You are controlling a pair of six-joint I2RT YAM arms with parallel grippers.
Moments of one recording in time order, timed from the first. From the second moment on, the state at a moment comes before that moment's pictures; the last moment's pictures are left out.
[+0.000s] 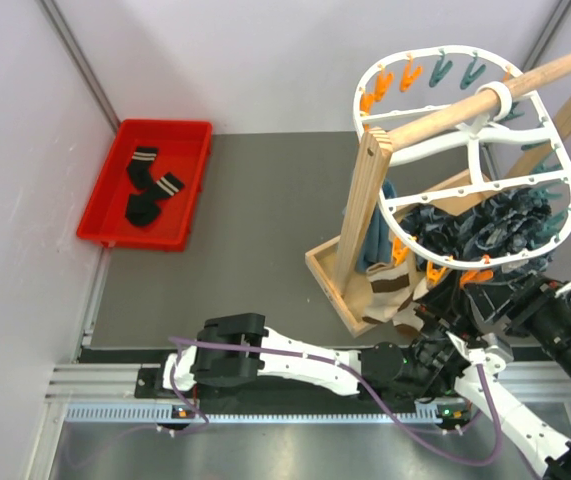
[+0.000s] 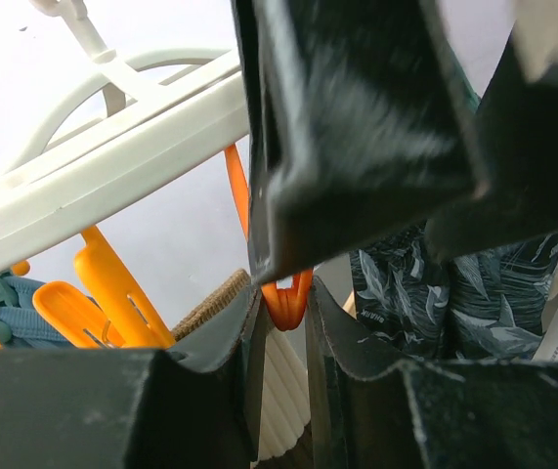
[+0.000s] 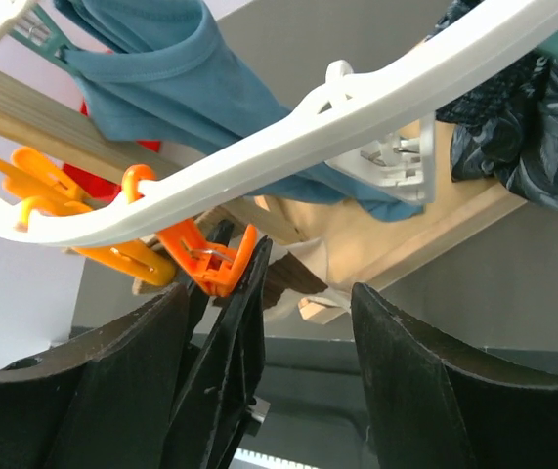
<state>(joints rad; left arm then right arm) -1.68 2.12 1.62 1.19 -0.87 1.11 0.51 0.41 1.45 -1.33 0.22 0.67</state>
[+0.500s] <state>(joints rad) -1.68 2.12 1.61 1.21 -0.87 1.14 0.51 0.37 1.49 -1.25 0.20 0.71</state>
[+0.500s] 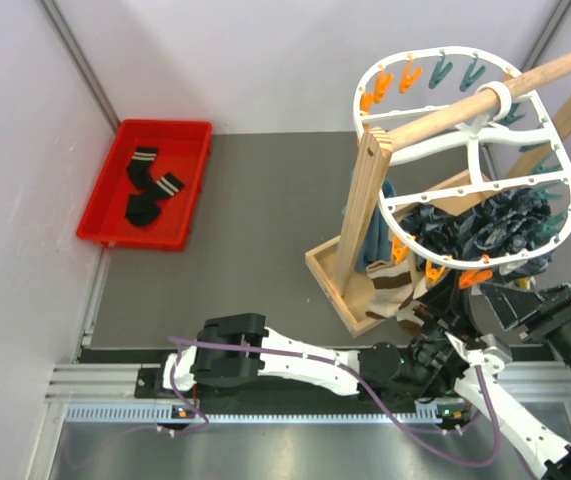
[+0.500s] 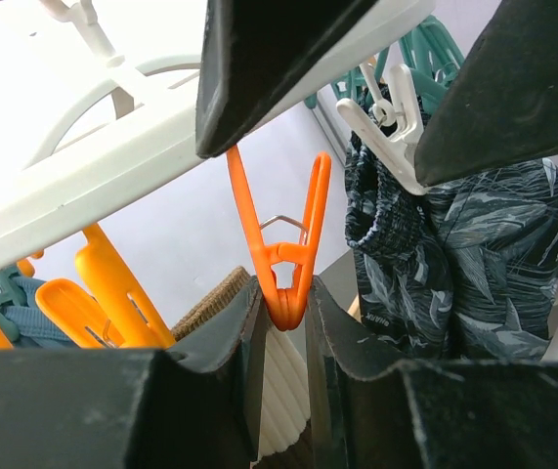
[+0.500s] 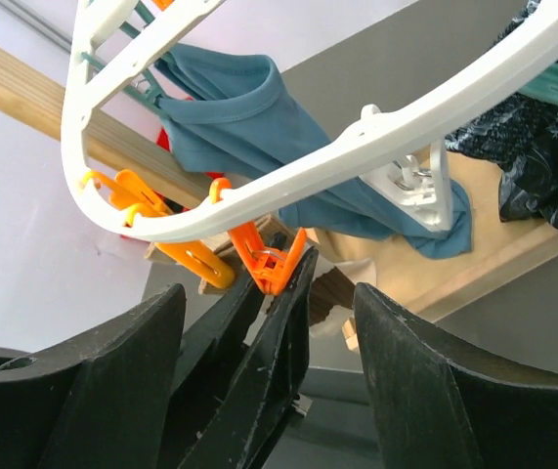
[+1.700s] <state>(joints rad) -1.67 2.12 1.61 1.24 -0.88 1.20 0.51 0.39 1.41 -1.14 0.21 0.81</state>
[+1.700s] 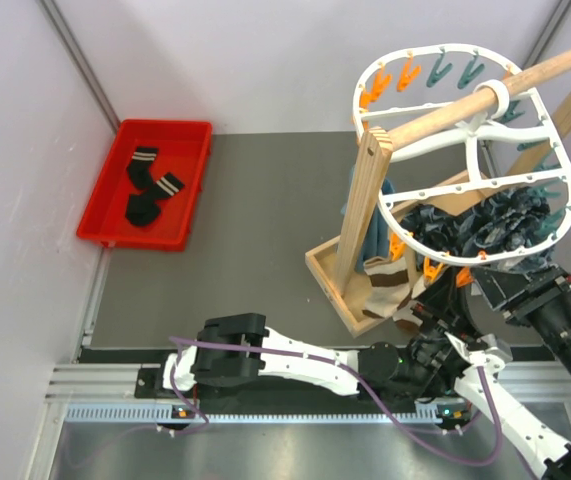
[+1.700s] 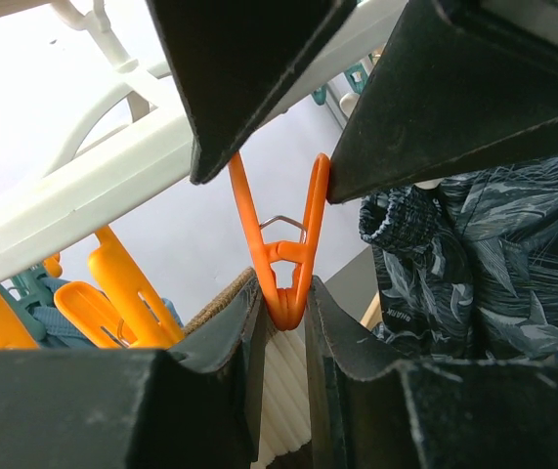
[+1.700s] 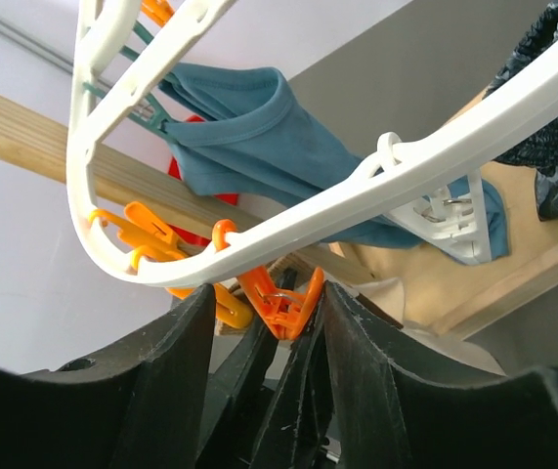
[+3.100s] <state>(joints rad) -1.71 1.47 1.08 0.80 -0.83 0.54 0.50 0.47 1.34 -1.08 0.23 0.72</state>
